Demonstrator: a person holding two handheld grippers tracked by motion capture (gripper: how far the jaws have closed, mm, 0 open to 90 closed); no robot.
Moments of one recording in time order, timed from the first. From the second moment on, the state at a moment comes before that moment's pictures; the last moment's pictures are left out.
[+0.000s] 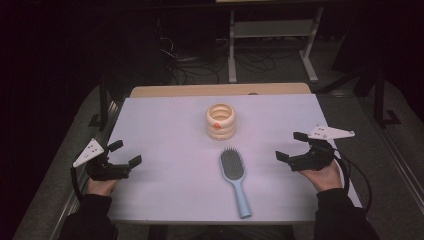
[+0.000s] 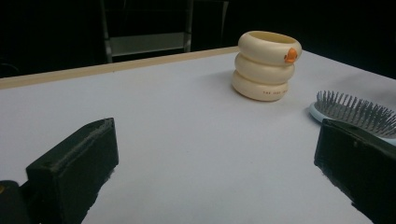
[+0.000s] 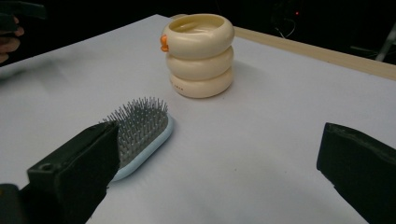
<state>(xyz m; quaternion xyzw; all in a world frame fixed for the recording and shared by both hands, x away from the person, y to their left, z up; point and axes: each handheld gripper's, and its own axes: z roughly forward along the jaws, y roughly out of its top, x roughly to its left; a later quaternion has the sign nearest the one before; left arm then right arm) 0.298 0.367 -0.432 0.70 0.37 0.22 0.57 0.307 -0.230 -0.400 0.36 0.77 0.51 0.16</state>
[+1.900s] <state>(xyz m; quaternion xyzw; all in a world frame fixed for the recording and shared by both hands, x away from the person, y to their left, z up) 0.298 0.367 -0.432 0.70 0.37 0.22 0.57 0.300 -0.171 -0.405 0.28 0.84 0.45 0.10</state>
